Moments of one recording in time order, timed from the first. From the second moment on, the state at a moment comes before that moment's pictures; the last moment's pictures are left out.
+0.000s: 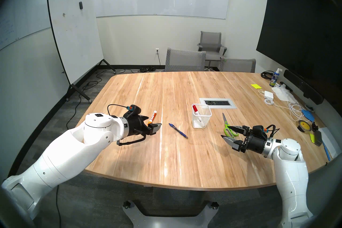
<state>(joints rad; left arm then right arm) 1.33 -0.76 -1.07 -1.80 -0.88 0.53 -0.13 -1.57 -1.20 1.92 -1.42 0.20 0.12 1.23</state>
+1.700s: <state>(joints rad) 0.91 -1.03 -0.85 -1.22 -0.66 0.77 -0.25 -1.56 -1.21 1.93 -1.42 0.19 0.12 1.24</state>
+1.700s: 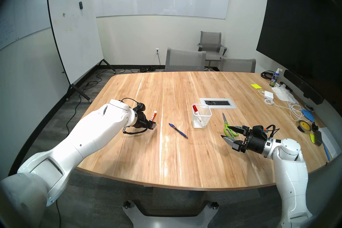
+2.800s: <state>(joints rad) 0.73 -1.18 -0.75 -0.93 -0.55 0.83 -0.30 -1.56 -1.21 1.93 -1.42 0.18 0.12 1.25</state>
